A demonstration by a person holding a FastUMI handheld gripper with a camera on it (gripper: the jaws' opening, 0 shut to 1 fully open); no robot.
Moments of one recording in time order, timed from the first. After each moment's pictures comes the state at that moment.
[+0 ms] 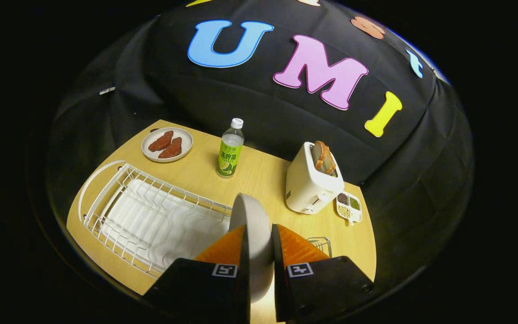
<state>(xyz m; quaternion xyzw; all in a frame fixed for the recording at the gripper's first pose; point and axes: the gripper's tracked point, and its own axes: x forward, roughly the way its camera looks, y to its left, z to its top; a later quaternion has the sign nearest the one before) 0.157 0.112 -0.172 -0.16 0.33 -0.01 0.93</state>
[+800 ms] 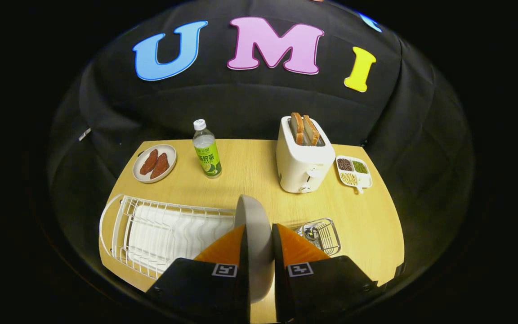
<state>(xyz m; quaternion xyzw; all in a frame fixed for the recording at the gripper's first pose) 0.162 0.069 -0.168 0.00 0.38 -0.05 0.92</state>
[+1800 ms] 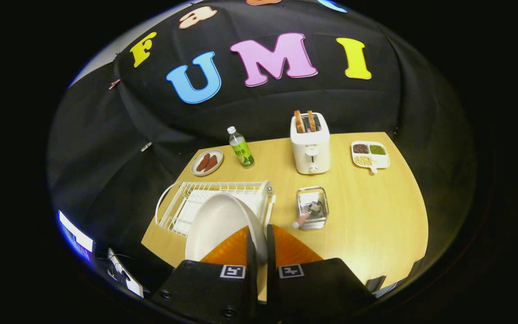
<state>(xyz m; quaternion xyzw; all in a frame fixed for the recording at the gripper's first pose) -0.009 -0.035 -0.142 0.14 0.36 0.11 0.92</state>
